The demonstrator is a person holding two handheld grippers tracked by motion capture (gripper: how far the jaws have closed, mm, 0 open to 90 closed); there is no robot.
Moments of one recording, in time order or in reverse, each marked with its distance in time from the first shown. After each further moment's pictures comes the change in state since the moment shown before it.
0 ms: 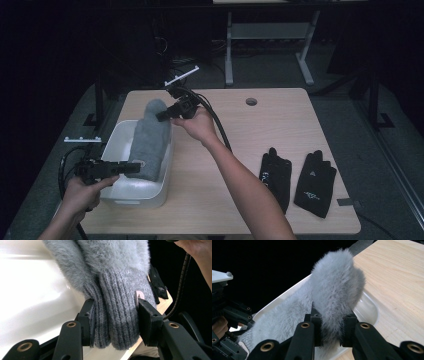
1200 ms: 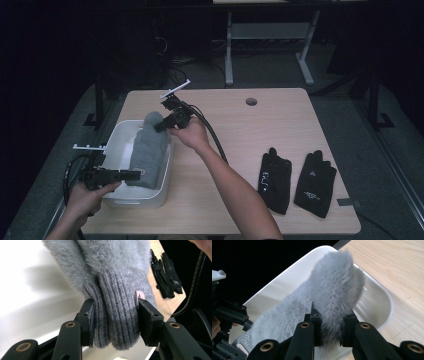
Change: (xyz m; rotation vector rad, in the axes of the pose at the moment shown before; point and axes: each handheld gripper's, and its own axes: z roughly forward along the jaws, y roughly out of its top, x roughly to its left) left arm 0.030 -0.020 0.017 0.064 0.052 -0.069; right arm -0.014 -0.018 0.049 0.066 -0.002 0.027
